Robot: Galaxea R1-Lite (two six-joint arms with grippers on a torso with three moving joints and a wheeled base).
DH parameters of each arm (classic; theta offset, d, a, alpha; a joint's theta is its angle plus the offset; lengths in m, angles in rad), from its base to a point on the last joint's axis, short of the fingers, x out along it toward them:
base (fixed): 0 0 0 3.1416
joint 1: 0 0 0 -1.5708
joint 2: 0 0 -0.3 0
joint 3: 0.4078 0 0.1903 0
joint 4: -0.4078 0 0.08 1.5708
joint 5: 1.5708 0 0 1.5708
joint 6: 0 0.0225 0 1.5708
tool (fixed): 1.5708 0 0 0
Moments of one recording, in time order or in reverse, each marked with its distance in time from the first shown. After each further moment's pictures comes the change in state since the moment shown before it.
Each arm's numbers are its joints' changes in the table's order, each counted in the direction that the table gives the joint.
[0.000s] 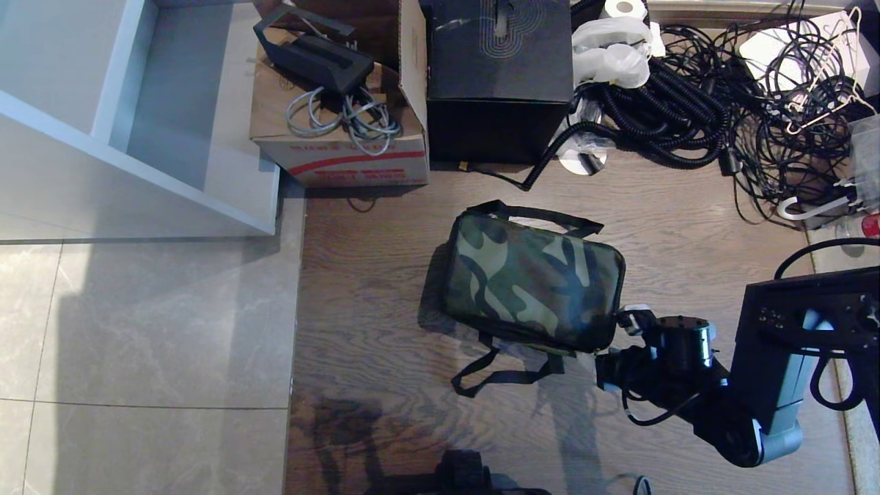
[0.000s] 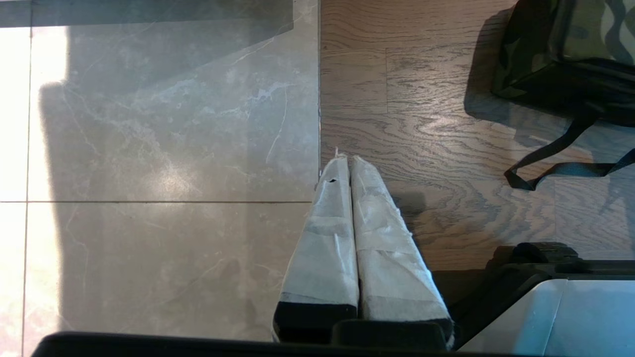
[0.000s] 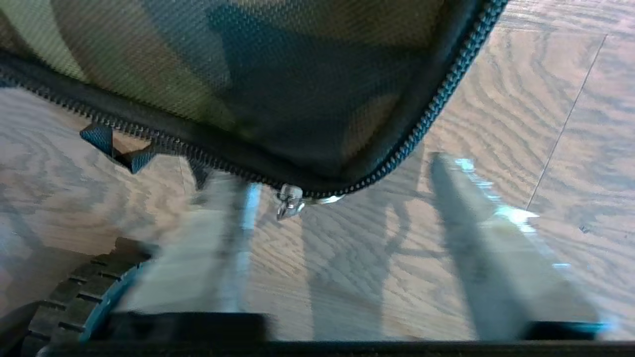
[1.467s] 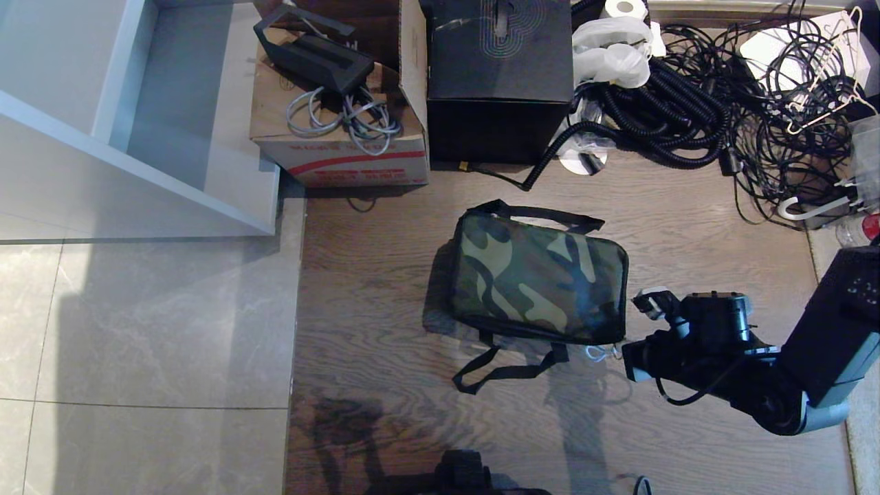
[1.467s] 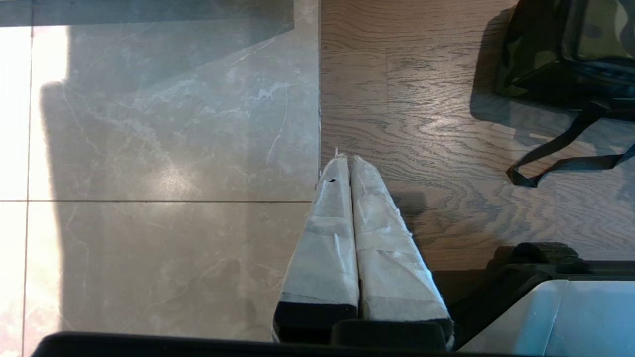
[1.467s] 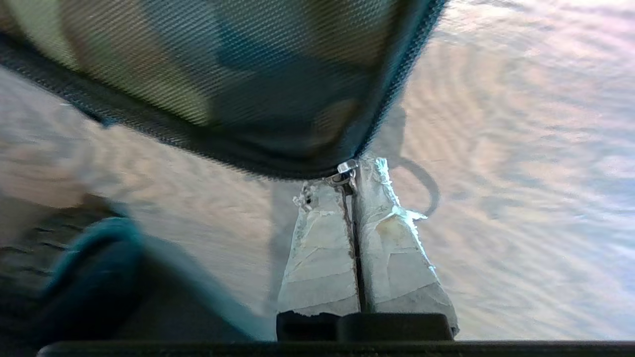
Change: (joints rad) left arm 0.000 0.000 0.000 0.000 0.000 0.000; right arm 0.103 0.194 0.035 -0.305 -0.062 -0.177
